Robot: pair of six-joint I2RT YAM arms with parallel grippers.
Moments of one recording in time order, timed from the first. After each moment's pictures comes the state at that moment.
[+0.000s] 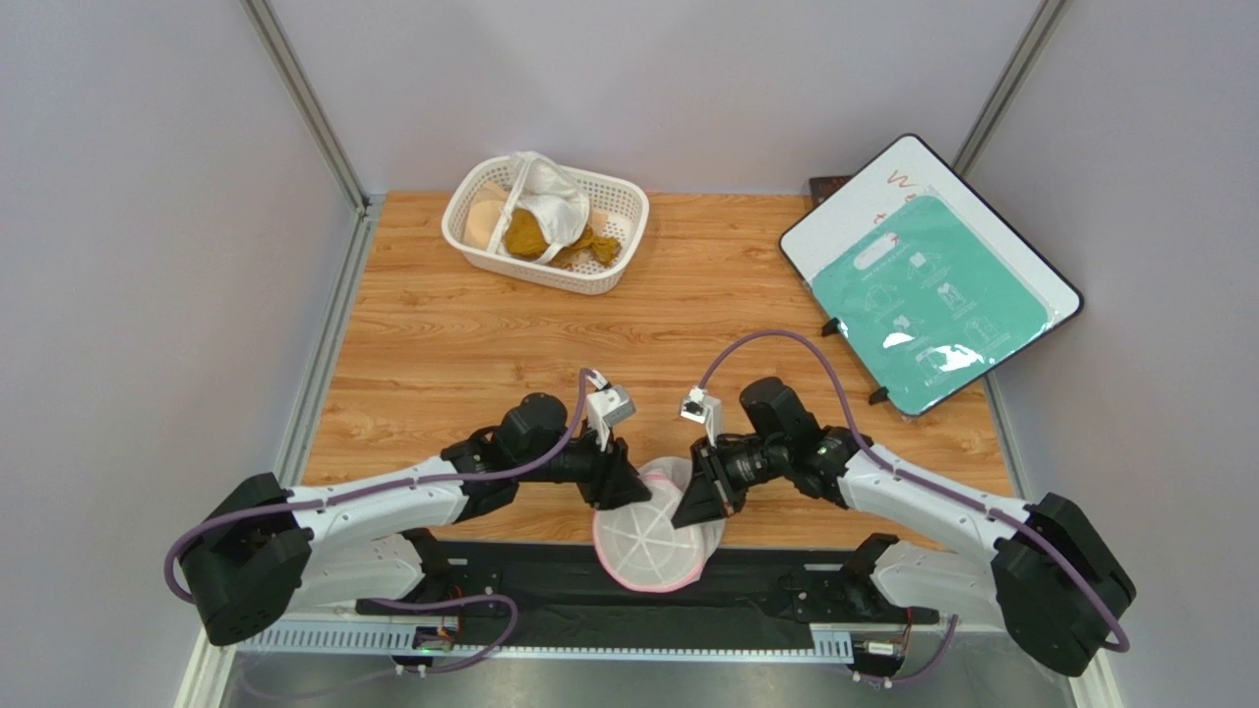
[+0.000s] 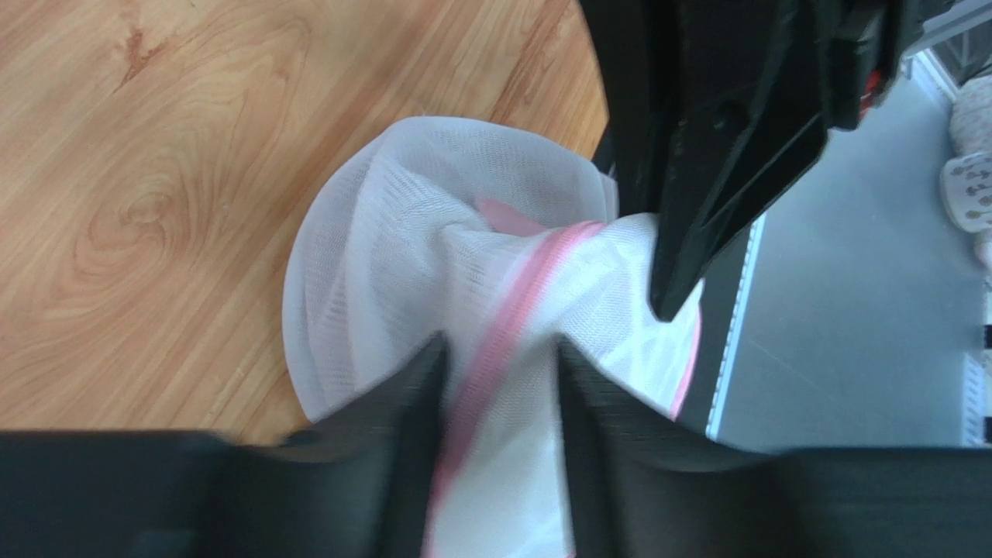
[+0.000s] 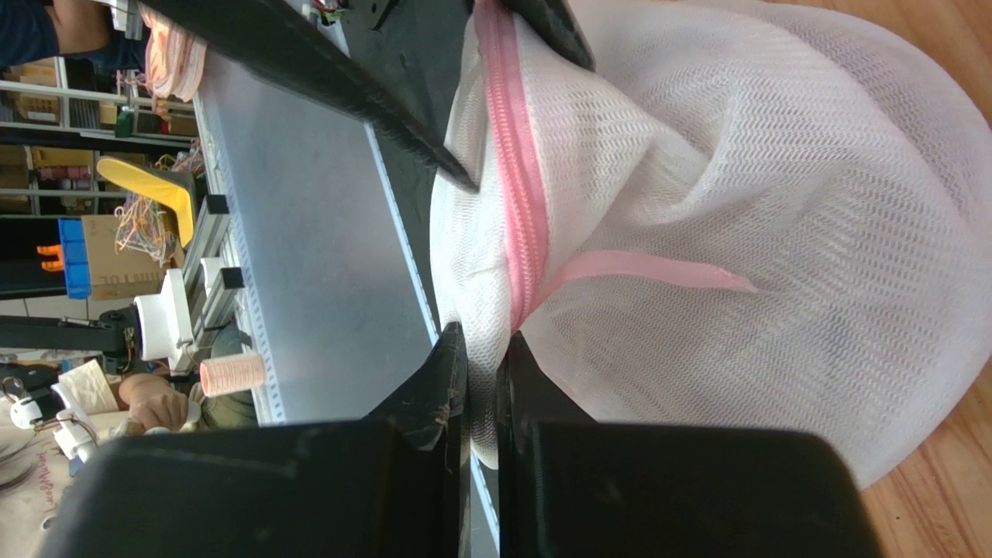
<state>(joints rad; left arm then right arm) -0.91 1.11 0.43 0.23 0.45 -0.35 0.74 1.11 0.48 -0.15 -0.84 0.38</state>
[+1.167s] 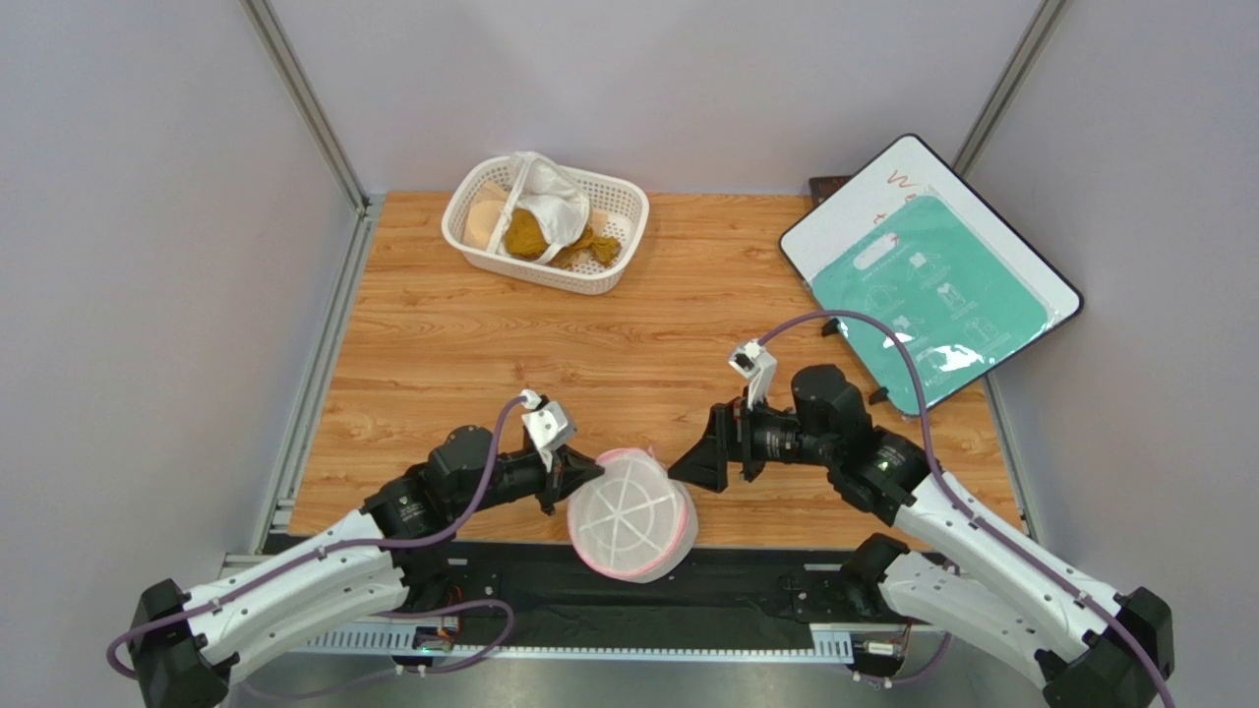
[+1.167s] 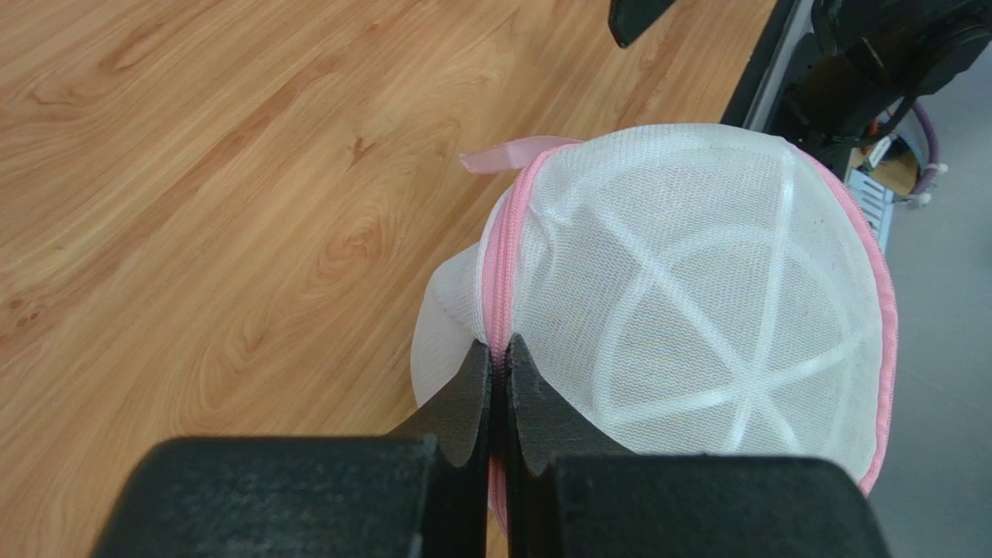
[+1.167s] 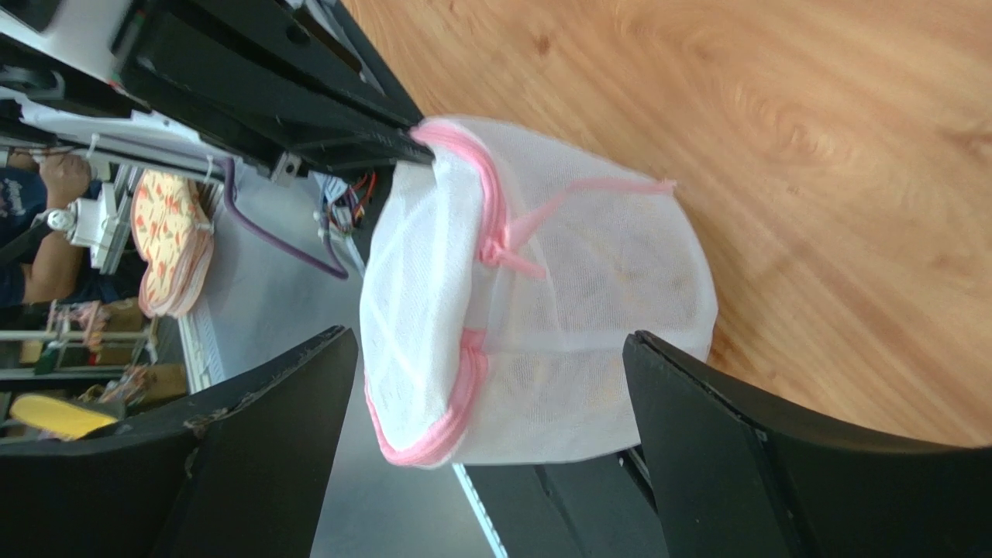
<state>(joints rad) -0.92 0.57 0.31 0.00 0.22 -0.14 0.72 0.79 0.63 -0.29 -0.51 0.56</state>
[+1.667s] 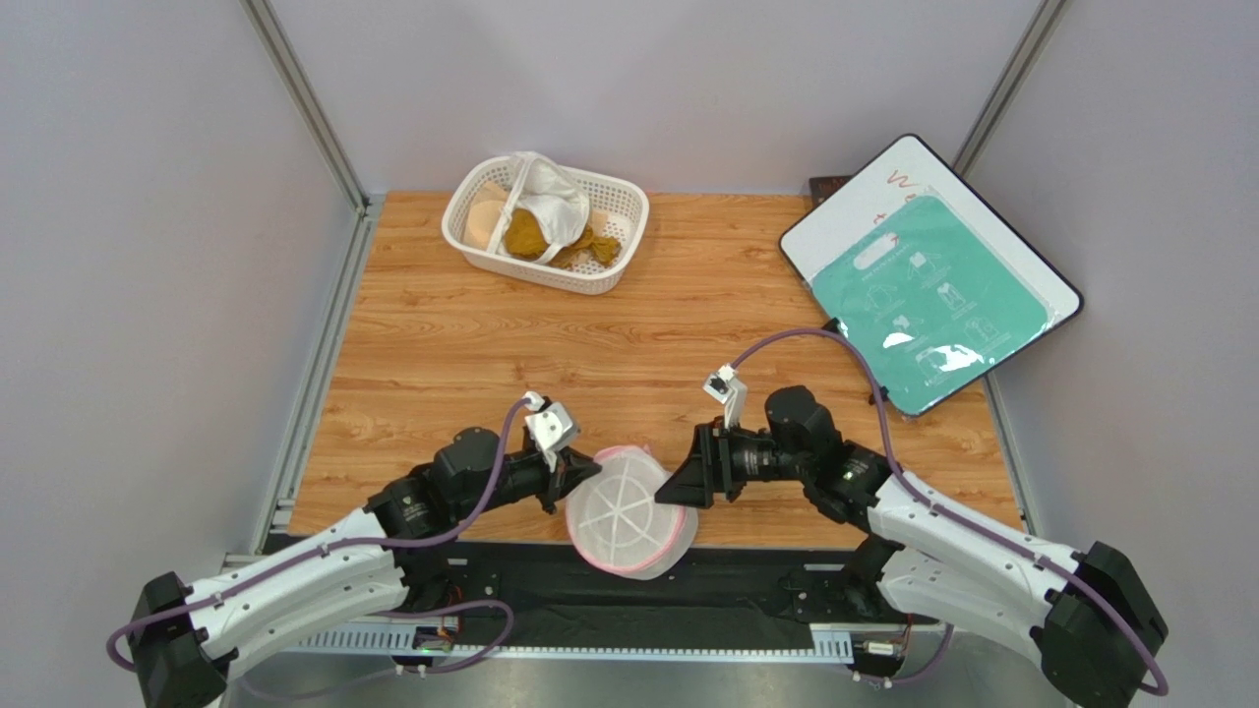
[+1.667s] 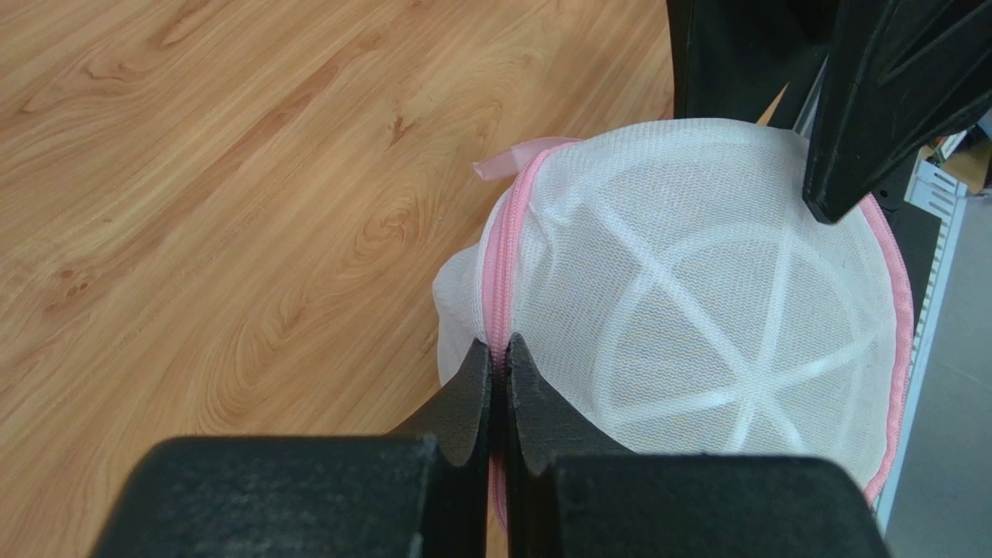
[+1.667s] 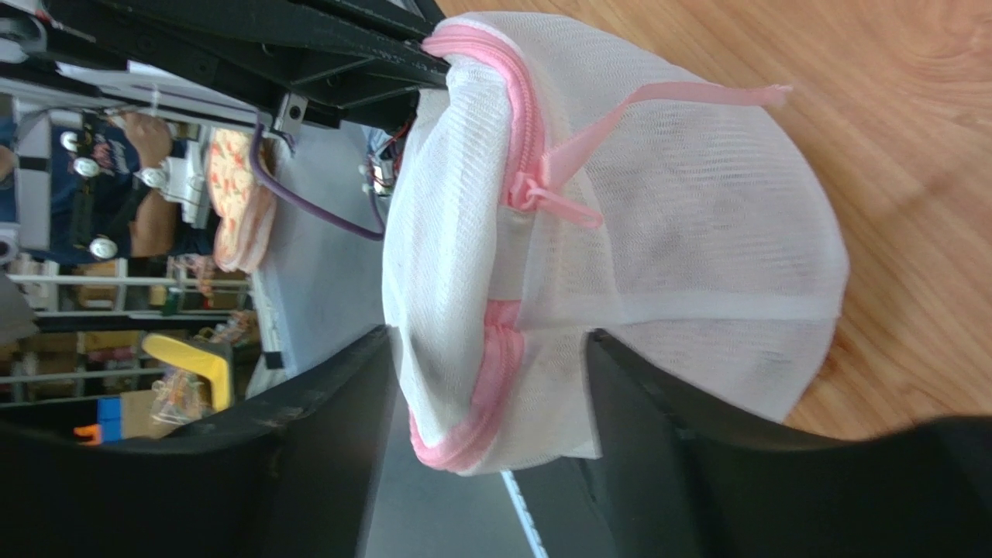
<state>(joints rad) -0.94 0.60 0.31 -0.02 0.13 -0.11 0.78 0.89 0.44 -0.01 -0.60 0.71</state>
